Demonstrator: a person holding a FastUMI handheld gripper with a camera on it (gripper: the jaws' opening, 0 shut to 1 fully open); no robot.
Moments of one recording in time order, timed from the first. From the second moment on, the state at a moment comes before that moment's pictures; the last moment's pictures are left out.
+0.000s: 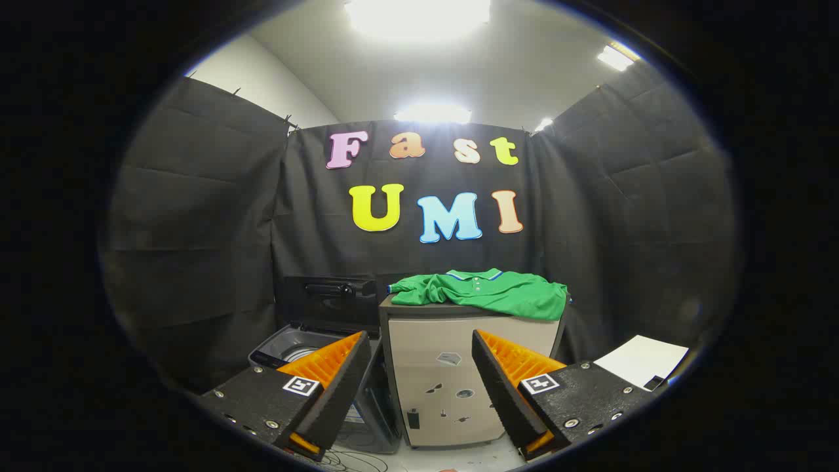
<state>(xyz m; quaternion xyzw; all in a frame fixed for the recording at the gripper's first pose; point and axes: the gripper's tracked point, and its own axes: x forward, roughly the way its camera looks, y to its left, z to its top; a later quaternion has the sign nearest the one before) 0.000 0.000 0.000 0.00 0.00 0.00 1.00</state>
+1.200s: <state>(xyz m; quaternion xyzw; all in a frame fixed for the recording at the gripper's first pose) -0.015 0.003 0.008 0.00 -0.01 -0.01 1.00</state>
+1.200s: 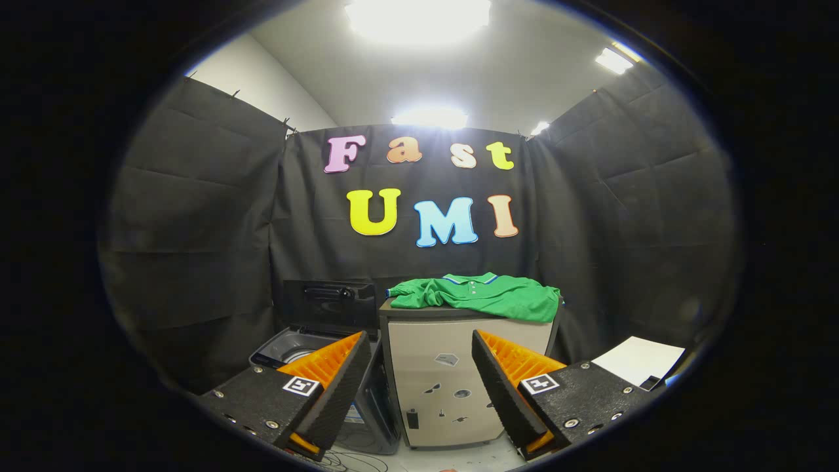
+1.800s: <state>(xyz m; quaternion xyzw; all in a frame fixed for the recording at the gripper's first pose) 0.029 -0.025 0.070 -0.01 -0.03 -0.02 1.00</state>
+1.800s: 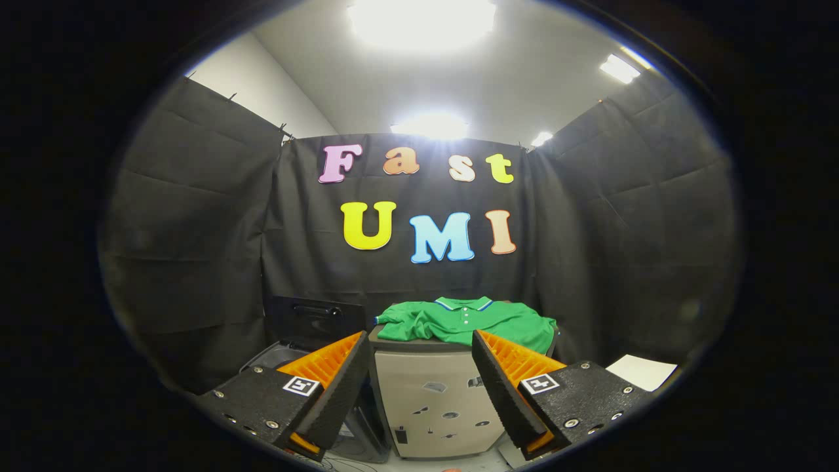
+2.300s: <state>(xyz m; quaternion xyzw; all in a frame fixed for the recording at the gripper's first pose) 0.095 -0.061 0.114 -0.02 -0.02 -0.04 1.00</state>
